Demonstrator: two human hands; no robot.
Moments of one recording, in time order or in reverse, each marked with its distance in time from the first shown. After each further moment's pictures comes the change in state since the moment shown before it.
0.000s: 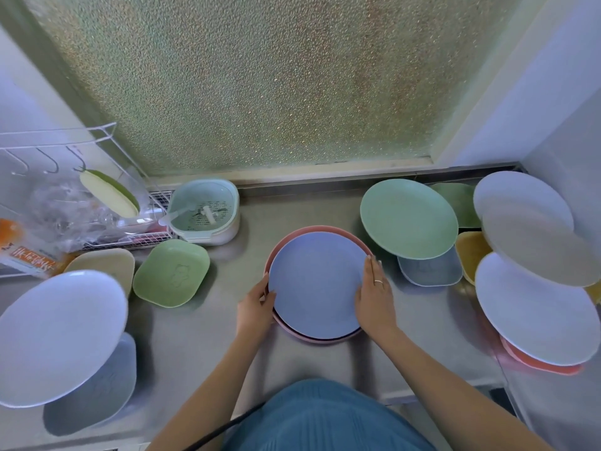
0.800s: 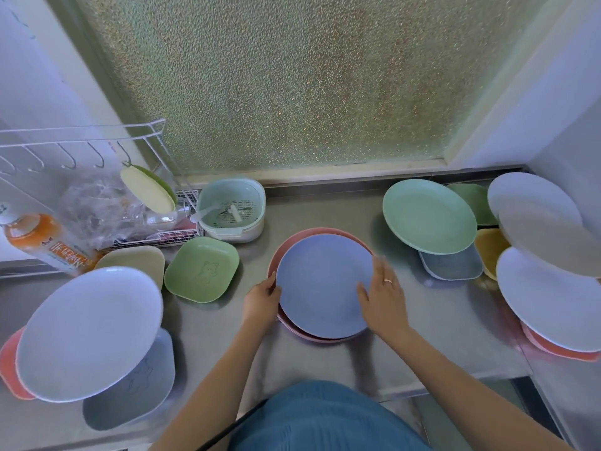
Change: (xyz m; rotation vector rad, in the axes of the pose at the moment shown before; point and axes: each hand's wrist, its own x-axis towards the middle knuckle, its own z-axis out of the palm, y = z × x) left_hand 0.012 -0.008 -0.057 0.150 -0.055 0.068; right_hand -0.031 -0.062 -0.002 -0.109 0.042 -0.001
